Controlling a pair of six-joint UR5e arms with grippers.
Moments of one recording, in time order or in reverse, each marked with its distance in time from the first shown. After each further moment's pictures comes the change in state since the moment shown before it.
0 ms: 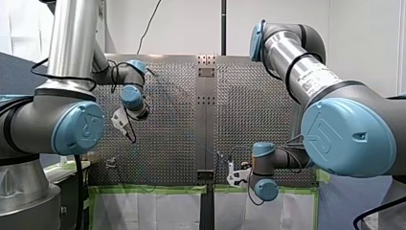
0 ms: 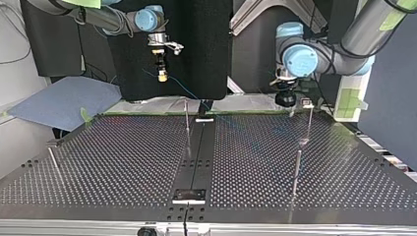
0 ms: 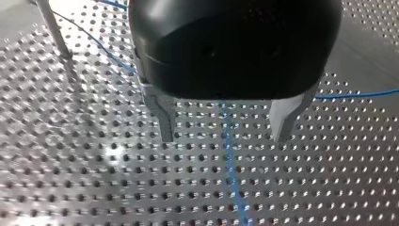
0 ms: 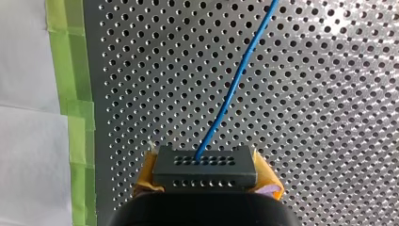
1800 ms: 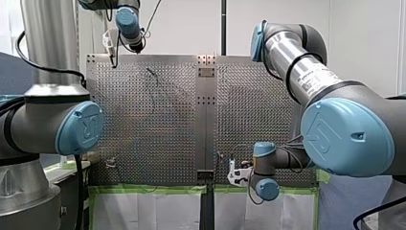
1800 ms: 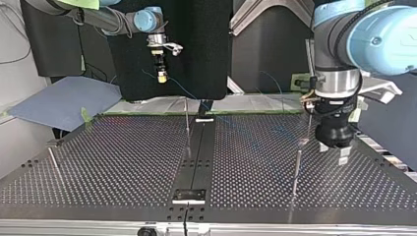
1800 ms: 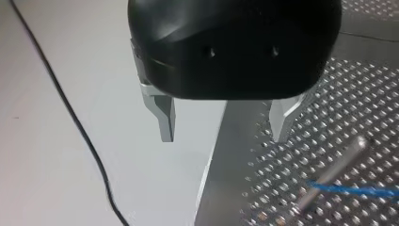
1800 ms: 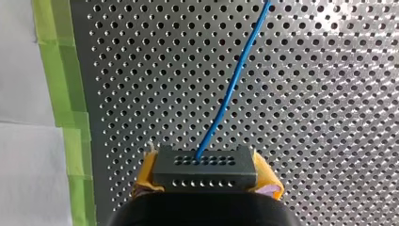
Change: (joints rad) left arm 0.005 0.293 0.453 -0.514 -0.041 0.515; right arm -0.011 0.000 -0.003 -0.017 -0.029 0.052
